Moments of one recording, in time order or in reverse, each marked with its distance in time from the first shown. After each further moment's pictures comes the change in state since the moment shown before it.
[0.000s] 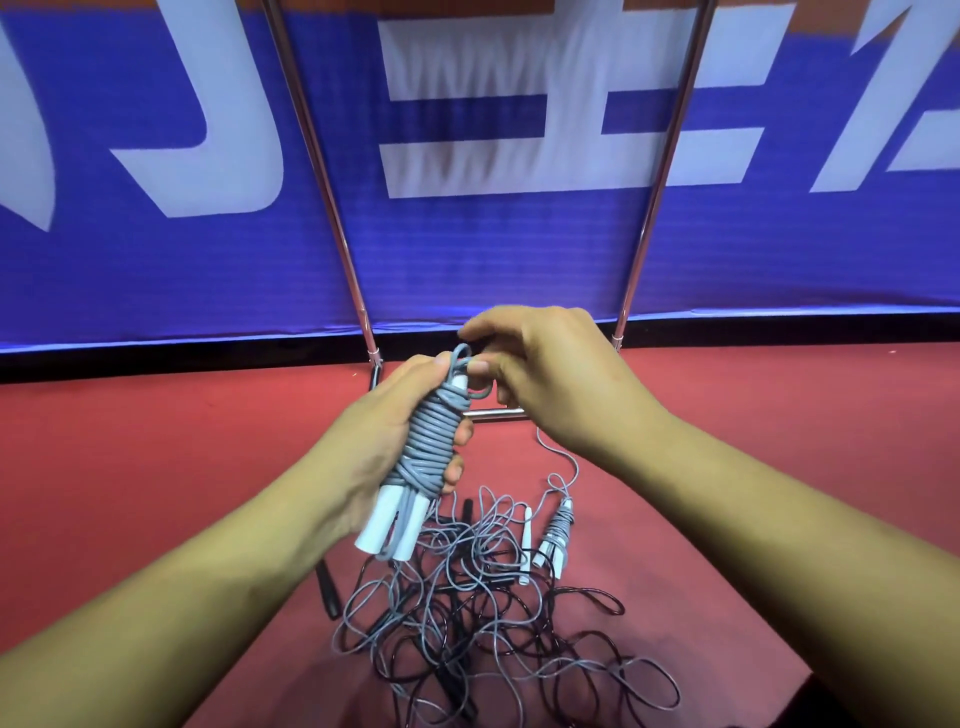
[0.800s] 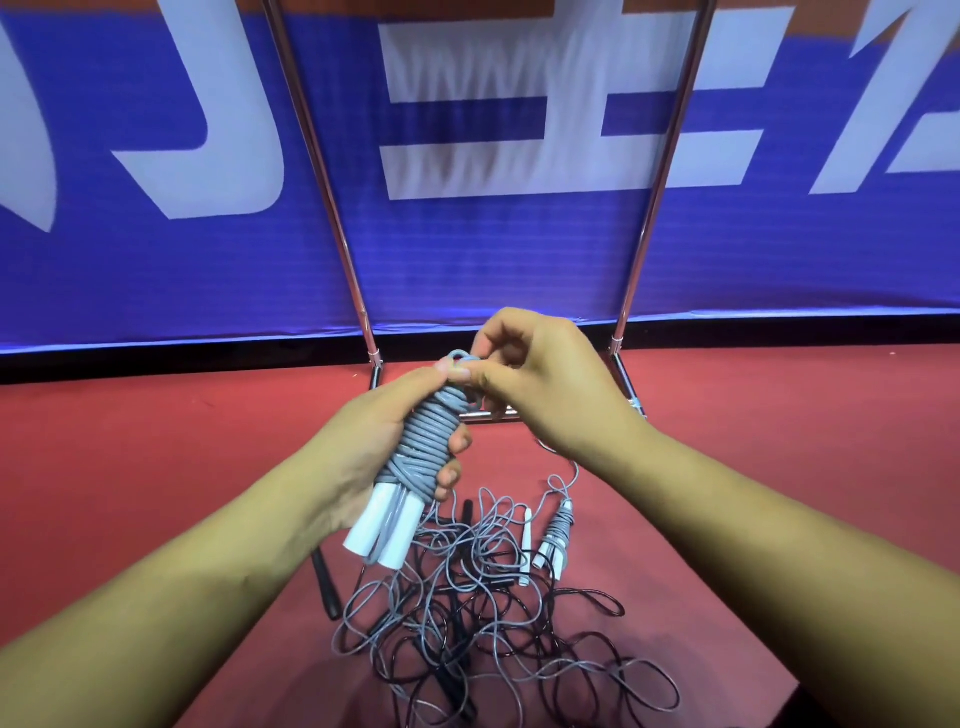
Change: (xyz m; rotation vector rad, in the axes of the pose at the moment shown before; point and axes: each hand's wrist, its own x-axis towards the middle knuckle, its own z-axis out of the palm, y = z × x) left_hand -0.002 0.002 -0.008 0.044 -0.054 -0.048; right_hand 0.000 0.008 0.015 0.378 0.044 0.154
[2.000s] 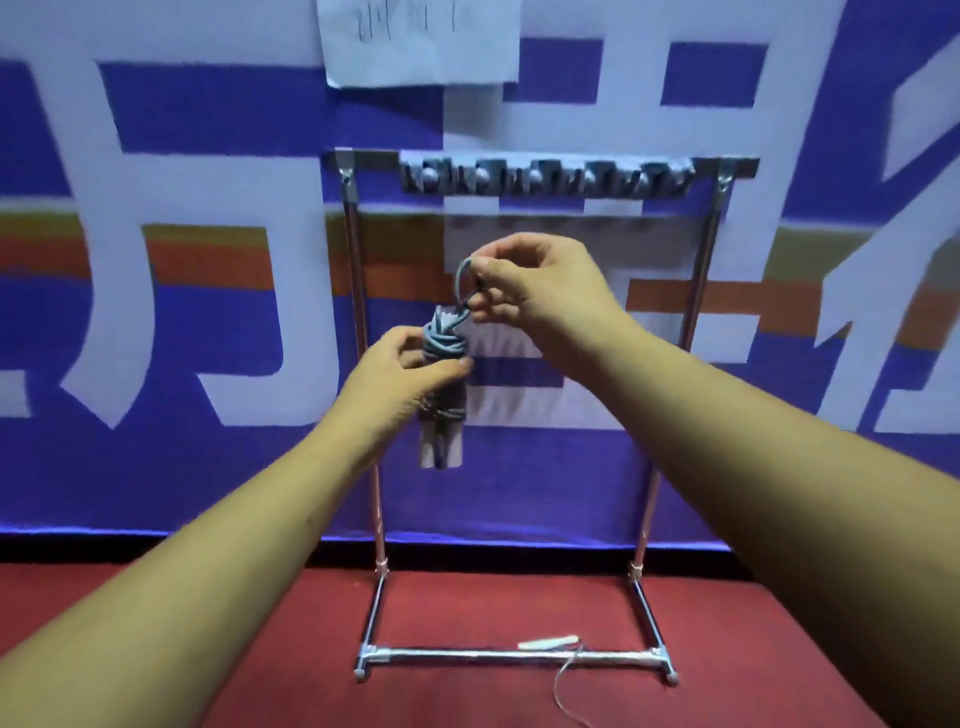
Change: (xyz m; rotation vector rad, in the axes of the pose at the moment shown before) left_hand 0.074 0.238 -0.048 0.134 0.363 0.605; right_hand 0.206 -0.187 -0.083 0.443 0.101 -0.262
